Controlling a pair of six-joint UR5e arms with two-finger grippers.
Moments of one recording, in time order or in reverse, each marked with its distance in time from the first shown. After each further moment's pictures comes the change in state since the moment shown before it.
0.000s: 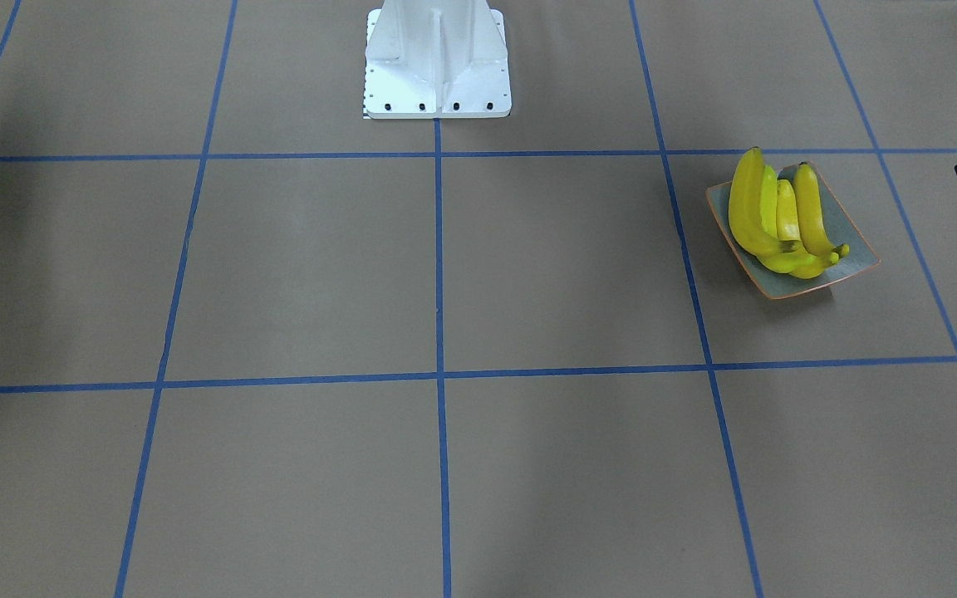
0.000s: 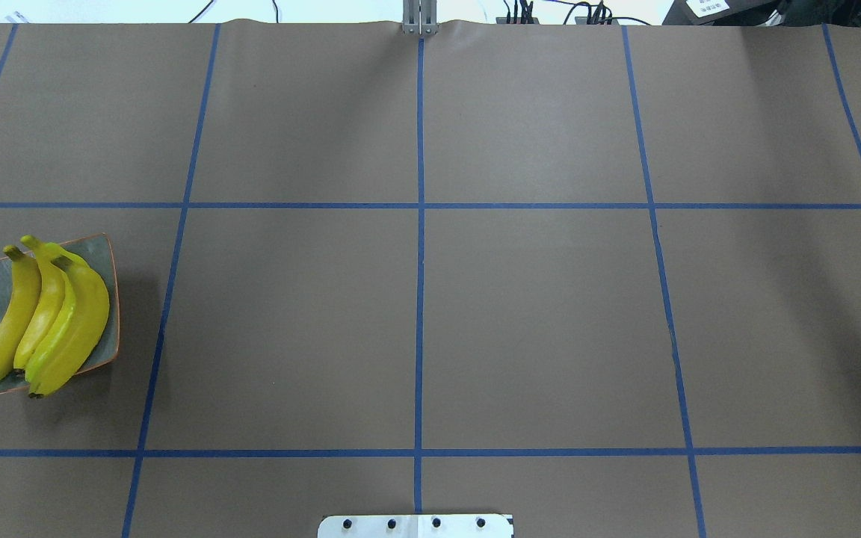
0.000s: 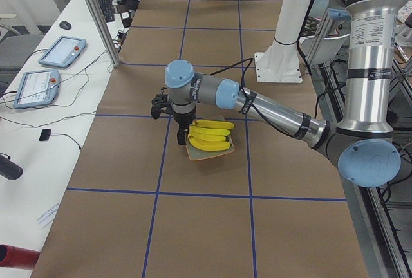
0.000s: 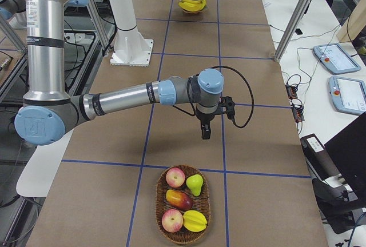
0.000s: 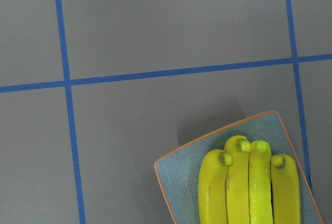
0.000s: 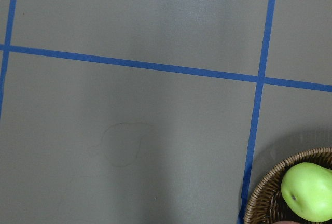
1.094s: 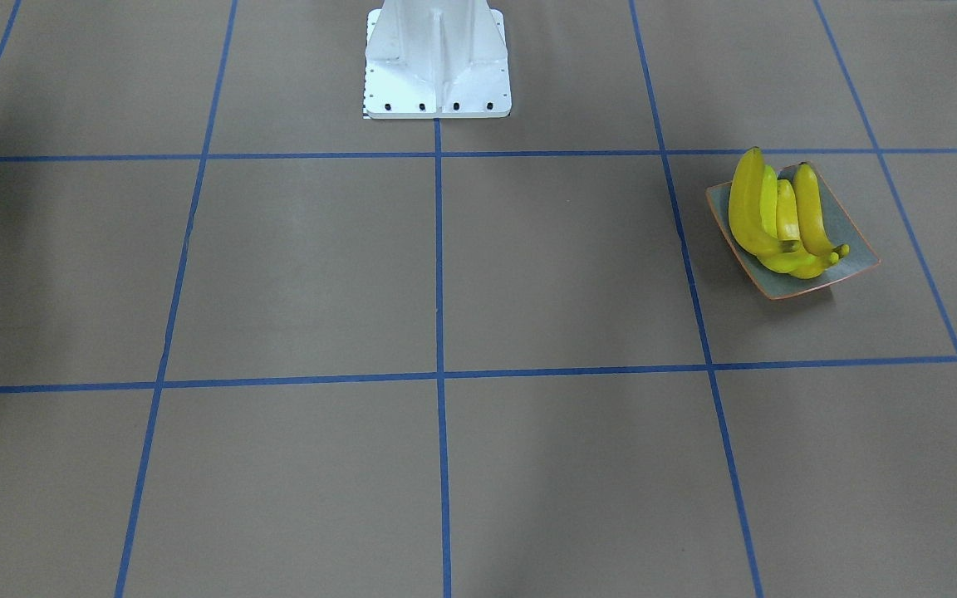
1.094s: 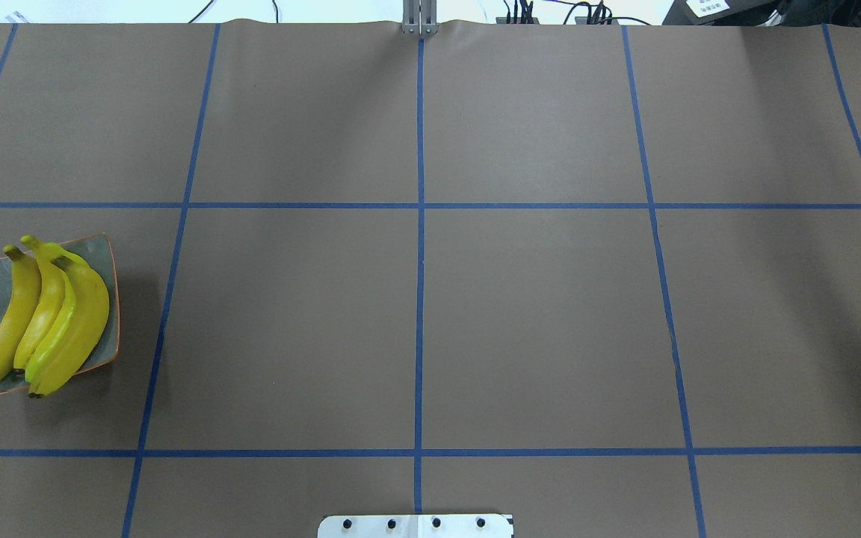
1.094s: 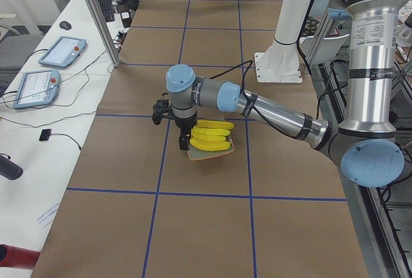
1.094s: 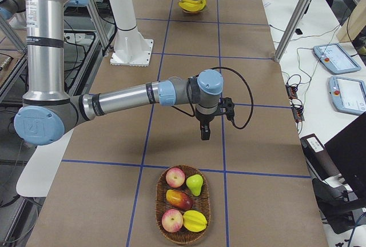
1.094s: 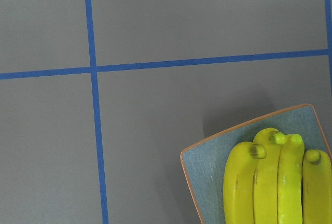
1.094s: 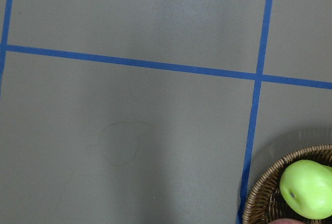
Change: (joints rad) left arm 0.002 0.010 0.009 0.007 0.017 -0.004; right arm 0.000 -0.004 -0.002 0.000 -0.002 0.004
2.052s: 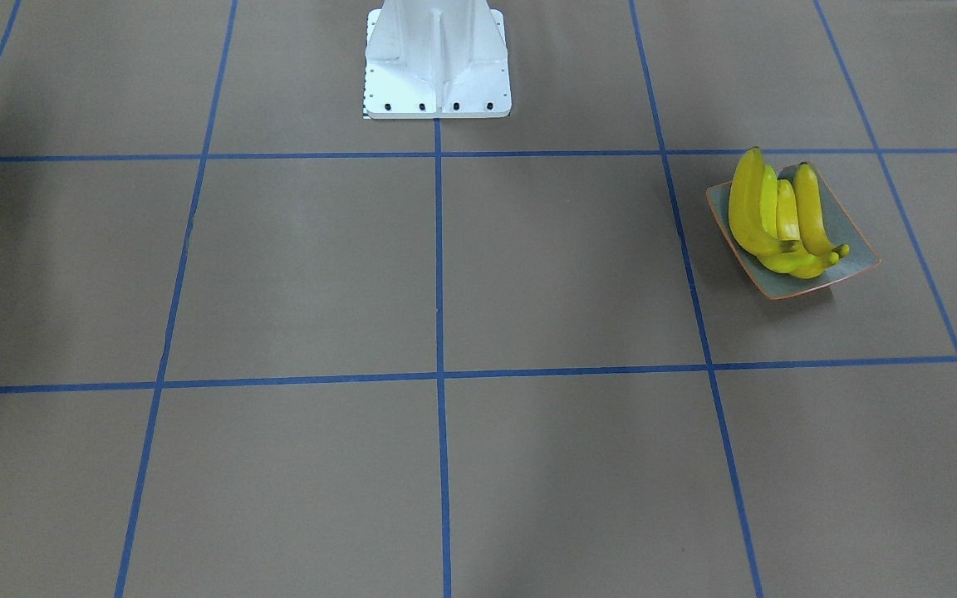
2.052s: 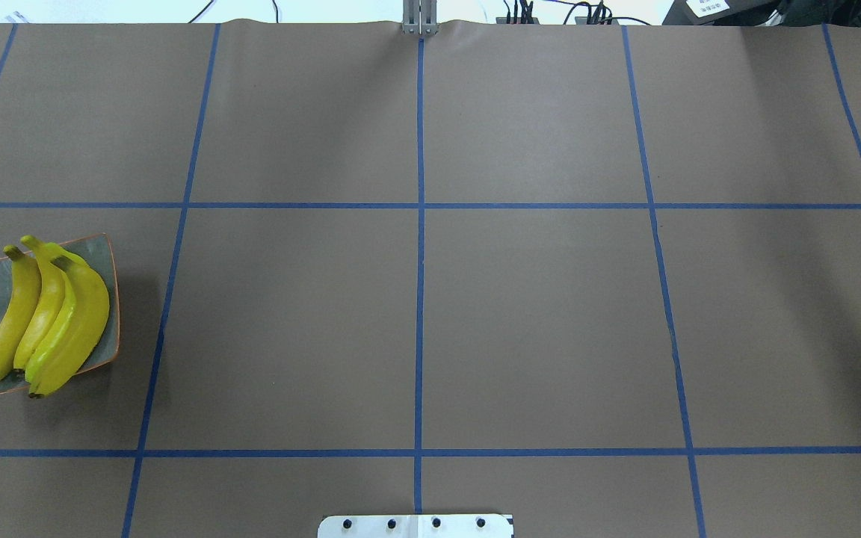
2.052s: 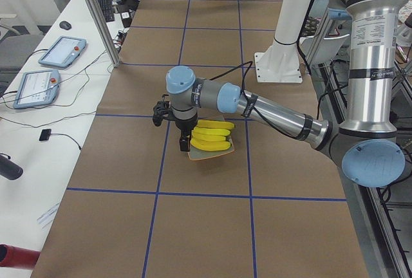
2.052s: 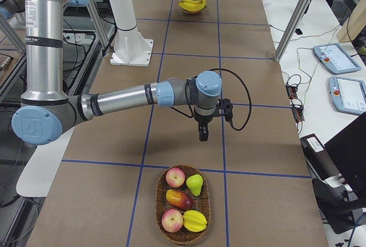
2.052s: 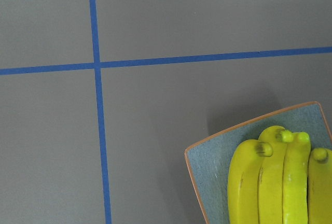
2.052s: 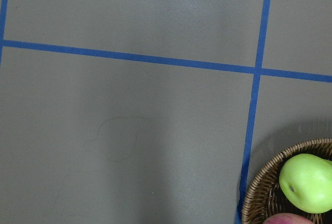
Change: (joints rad) left arm 0.001 0.003 0.003 -0.001 0.001 0.000; right arm 0.000 -0.013 0.004 0.000 0.003 0.000
